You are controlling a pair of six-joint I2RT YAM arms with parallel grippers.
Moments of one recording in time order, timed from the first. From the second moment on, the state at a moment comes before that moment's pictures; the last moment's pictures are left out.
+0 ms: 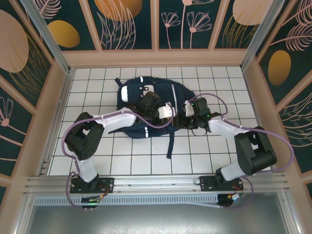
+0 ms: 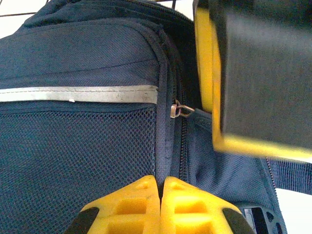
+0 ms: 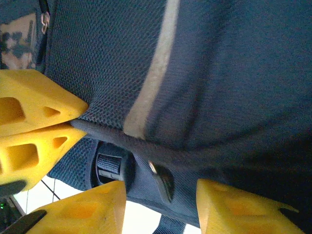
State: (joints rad) left arm -0.74 1.83 1.18 -0.14 0.33 0.62; right arm 0.42 1.48 0.74 -0.19 -0.50 0.42
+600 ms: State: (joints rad) left arm -0.69 1.70 1.05 -0.08 0.36 0.63; right arm 0.44 1.41 0.76 -0.25 -0.26 0.42
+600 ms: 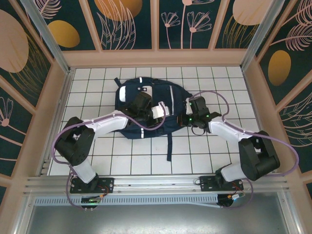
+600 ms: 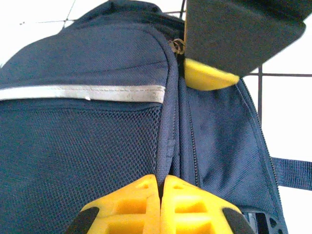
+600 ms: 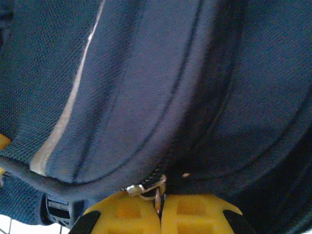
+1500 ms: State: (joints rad) left arm -0.49 1.20 0.70 -0.01 0.47 0.36; right arm 0.71 1.56 0.99 -0.40 -0.52 0.30
